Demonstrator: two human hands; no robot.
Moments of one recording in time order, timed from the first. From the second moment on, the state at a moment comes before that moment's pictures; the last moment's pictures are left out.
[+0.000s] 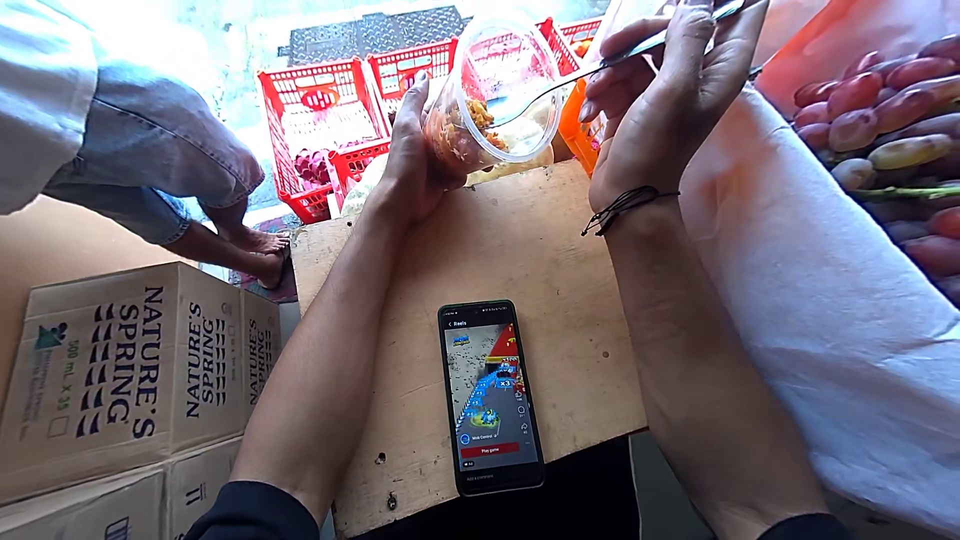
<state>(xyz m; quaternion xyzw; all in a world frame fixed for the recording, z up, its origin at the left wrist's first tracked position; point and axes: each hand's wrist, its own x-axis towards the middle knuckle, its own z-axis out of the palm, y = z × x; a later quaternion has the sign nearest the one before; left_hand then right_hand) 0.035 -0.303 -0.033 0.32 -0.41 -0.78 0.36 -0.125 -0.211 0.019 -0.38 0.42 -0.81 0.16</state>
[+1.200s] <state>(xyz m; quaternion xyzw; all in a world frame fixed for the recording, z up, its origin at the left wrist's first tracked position) 0.036 -0.301 -0.032 0.33 -0.40 -0.78 0.36 -0.126 -0.213 0.017 -0.39 0.42 -0.81 0.16</state>
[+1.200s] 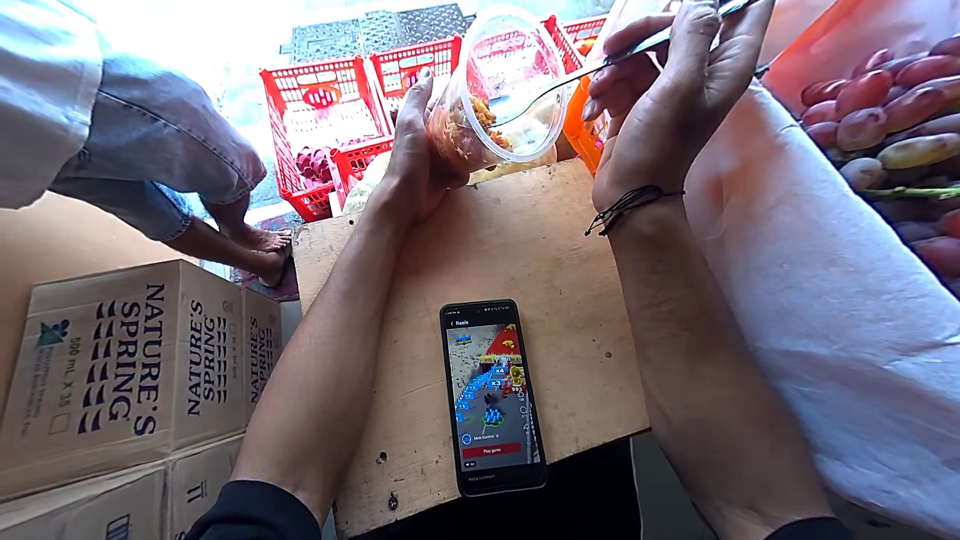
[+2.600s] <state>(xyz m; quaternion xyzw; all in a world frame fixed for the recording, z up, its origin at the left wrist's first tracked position) 0.035 -0.305 -0.036 0.32 -0.40 -0.78 0.36 -0.126 -0.212 0.018 -0.38 0.43 -0.80 0.16</state>
